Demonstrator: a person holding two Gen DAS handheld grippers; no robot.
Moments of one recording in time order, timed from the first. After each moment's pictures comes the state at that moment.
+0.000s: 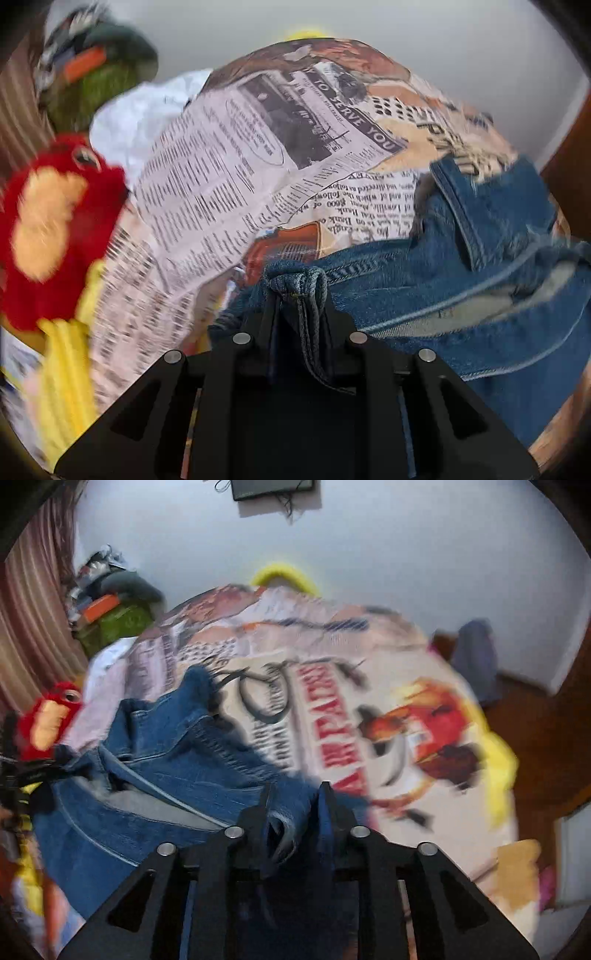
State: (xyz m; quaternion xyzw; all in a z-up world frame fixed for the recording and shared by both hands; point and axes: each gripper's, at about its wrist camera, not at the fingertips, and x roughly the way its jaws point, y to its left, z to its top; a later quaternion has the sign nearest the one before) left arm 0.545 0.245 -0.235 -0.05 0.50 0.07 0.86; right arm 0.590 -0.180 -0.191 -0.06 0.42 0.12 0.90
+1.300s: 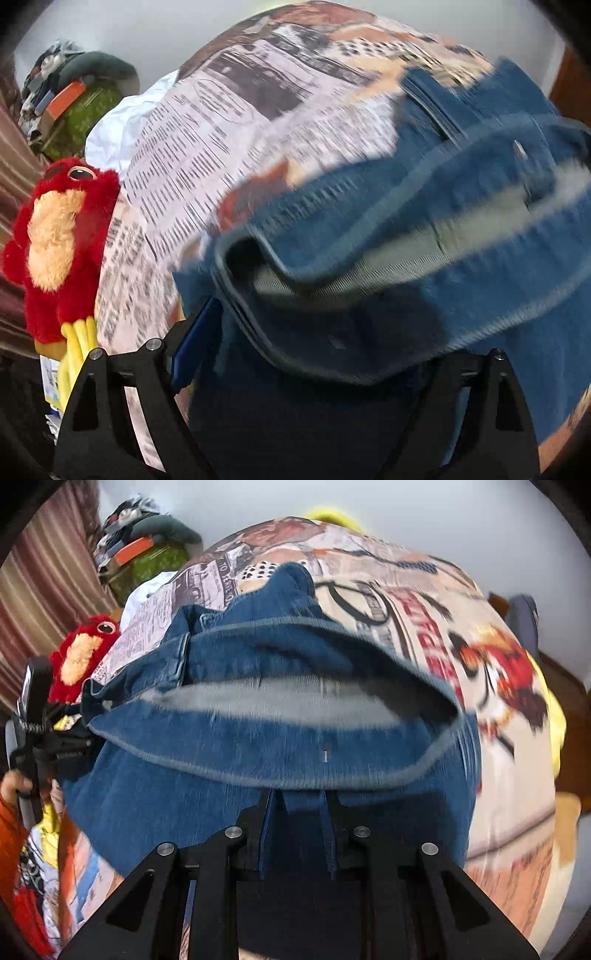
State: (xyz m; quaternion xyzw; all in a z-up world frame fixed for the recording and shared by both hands) left arm 0.537 0.215 -0.260 0.04 0.54 0.07 0.84; right arm 0.555 -0.121 -0.233 -0.07 0.52 0.22 0.82
